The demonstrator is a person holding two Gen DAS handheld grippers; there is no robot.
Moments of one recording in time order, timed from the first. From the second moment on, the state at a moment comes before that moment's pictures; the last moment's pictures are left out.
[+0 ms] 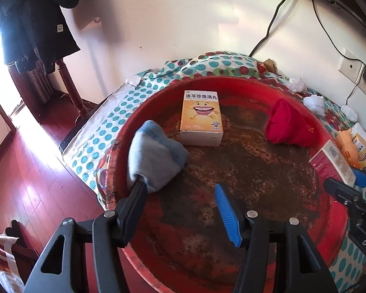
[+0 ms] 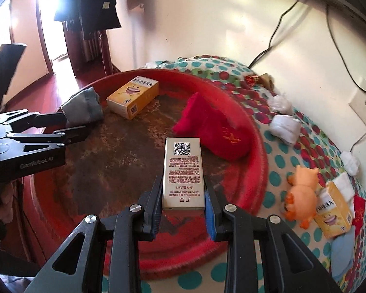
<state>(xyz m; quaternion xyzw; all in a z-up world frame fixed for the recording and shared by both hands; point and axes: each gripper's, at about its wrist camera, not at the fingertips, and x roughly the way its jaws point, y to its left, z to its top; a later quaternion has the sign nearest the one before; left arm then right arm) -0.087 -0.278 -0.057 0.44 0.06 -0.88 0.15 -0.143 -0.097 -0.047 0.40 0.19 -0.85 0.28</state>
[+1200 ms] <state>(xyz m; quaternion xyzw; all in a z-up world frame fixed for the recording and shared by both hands) -0.088 -0.284 -0.063 0.44 0.07 -0.88 0.16 -0.156 -0.104 -0.064 0.41 0.19 -0.85 0.27</state>
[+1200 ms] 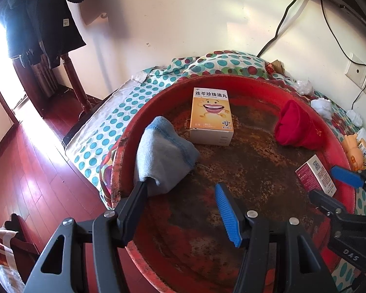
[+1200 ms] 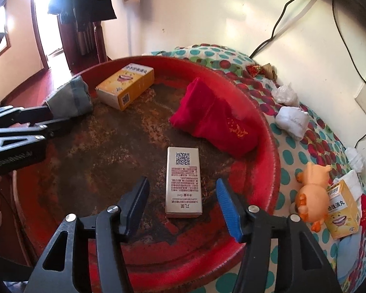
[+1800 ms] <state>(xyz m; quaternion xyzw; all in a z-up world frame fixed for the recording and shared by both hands) -0.091 -0.269 -0.066 0.45 0.04 -0.88 0.16 -0.143 0.054 -0.030 0.39 0.10 -0.90 0.16</state>
